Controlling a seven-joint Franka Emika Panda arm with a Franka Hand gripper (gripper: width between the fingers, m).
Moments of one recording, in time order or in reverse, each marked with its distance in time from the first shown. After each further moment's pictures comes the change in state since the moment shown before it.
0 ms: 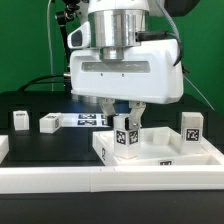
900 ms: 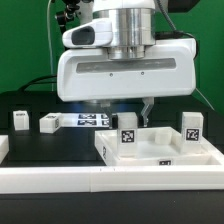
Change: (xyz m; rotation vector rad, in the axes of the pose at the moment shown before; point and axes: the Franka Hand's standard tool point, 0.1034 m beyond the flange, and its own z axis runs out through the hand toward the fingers) arm -0.005 -0.005 -0.001 -0.015 -0.035 -0.768
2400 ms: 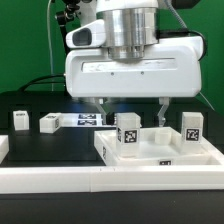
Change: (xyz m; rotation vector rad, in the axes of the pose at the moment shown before) arm -0.004 -0.013 -0.002 0.015 -0.014 0.115
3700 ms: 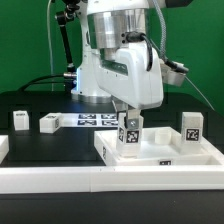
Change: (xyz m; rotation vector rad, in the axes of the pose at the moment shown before) arm -0.003 0.013 0.001 0.003 -0.051 1.031
